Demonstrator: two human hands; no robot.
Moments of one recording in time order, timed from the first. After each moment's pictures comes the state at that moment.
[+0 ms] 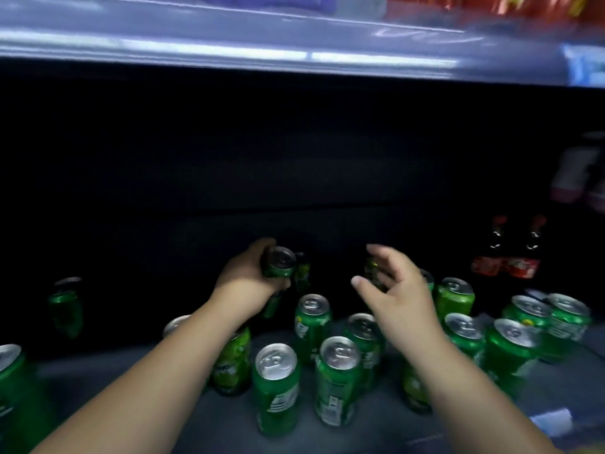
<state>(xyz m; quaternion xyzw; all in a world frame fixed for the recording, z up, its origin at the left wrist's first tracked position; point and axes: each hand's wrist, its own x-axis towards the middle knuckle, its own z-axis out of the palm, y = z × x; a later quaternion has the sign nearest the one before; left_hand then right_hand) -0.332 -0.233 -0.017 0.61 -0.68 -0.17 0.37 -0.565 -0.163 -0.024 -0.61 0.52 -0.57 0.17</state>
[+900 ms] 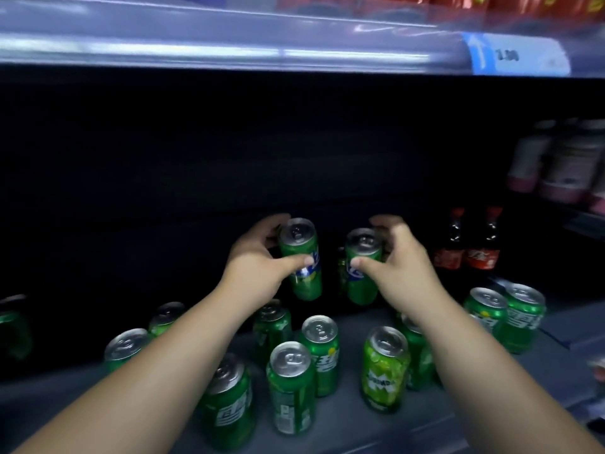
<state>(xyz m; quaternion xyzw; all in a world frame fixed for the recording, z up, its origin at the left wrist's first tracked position) -0.434 -0.214 0.019 0.44 -0.67 -0.28 0.53 -0.652 -0.178 0.014 -0.61 0.60 -0.50 0.12</state>
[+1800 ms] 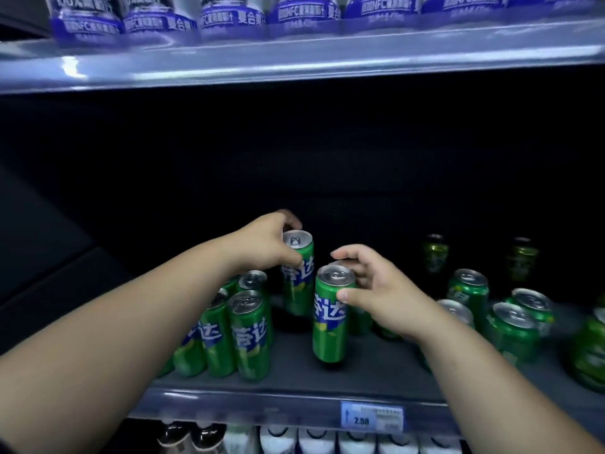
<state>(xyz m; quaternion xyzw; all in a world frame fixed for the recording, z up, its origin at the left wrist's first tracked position) -0.095 -0.109 0.061 0.63 -0.71 -0.18 0.26 -0.323 -0.095 -0.010 -0.73 0.33 -0.39 0.46</state>
